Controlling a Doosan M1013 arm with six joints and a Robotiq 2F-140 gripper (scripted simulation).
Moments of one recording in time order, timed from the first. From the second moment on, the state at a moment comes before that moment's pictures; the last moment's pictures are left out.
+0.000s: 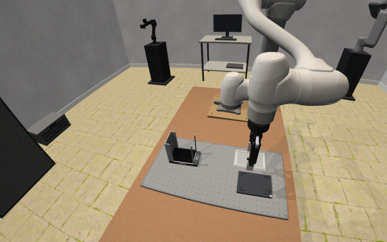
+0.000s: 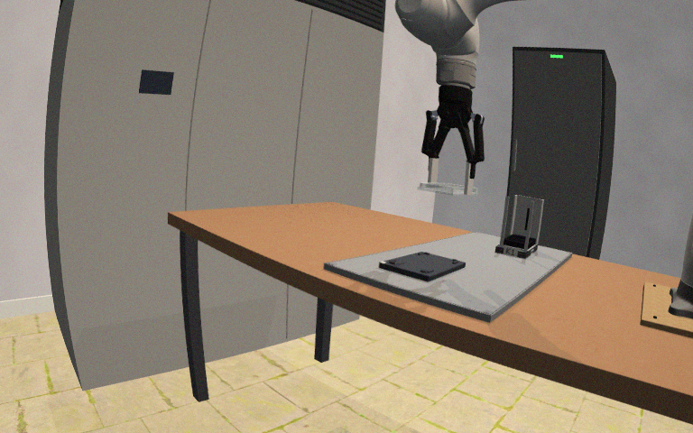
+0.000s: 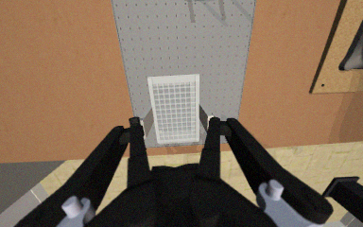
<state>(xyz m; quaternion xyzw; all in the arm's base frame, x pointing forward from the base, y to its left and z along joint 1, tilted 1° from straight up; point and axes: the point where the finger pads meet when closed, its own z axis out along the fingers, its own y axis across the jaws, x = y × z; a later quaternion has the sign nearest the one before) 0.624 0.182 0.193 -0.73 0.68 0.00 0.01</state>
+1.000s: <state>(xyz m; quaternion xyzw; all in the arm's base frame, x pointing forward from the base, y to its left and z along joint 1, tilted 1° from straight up) 0.632 0.233 0.193 -0.73 0.68 0.00 0.01</state>
